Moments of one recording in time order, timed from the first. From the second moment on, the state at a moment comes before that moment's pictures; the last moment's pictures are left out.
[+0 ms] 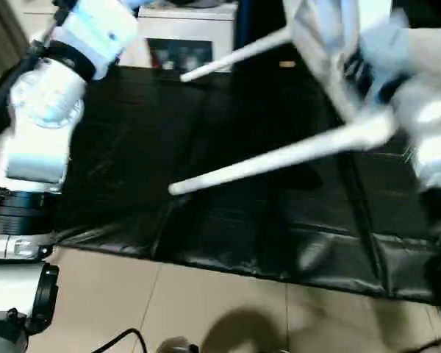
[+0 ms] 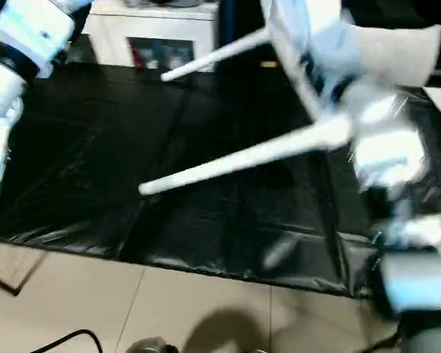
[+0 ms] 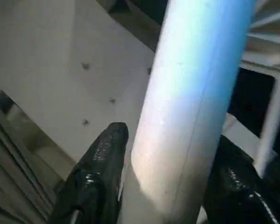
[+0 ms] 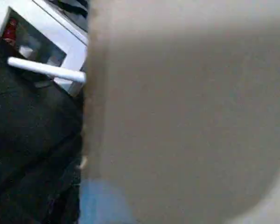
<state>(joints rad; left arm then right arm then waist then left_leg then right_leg) -0.81 0.55 0.02 0.14 0.26 0.07 -0.33 -0.97 -0.60 0.11 0.41 -0.11 0.37 0.35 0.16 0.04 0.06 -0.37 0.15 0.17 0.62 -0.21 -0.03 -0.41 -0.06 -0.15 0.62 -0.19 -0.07</state>
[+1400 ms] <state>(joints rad) -0.44 0.42 0.14 0.20 -0.07 -0.06 -0.50 -0.67 -0.34 -0.46 0.17 0.63 0.09 0.53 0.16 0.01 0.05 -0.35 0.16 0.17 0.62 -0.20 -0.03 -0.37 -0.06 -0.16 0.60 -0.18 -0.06</state>
